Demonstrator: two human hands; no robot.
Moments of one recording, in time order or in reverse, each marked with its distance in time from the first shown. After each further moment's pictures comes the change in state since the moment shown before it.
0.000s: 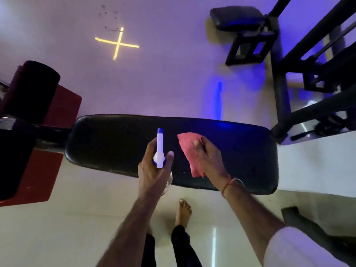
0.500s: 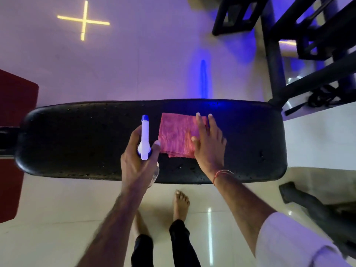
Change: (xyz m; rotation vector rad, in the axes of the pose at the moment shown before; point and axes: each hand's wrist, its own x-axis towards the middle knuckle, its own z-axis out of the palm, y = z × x) left_hand 0.050 -0.079 0.021 0.013 -0.078 -0.004; right_hand 0.070 0.109 0.049 -0.730 0.244 -0.089
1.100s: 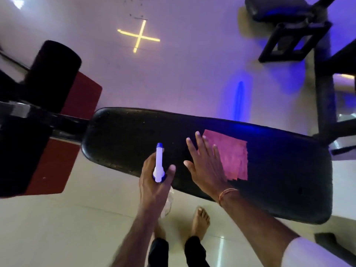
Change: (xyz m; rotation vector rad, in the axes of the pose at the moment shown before) left_hand -0.033 -0.015 -0.057 -0.080 0.162 -0.207; right_hand -0.013 -0.093 0.016 -0.066 -0.314 -0.468
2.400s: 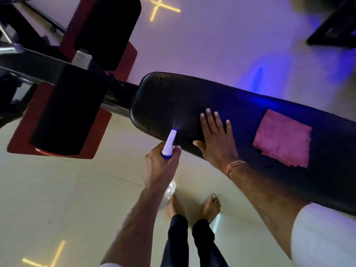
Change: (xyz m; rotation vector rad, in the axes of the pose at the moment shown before) left_hand 0.042 -0.079 -0.129 0.170 0.012 -0.279; right_hand 0.053 -0.119 0.070 -0.312 -0.070 -0.044
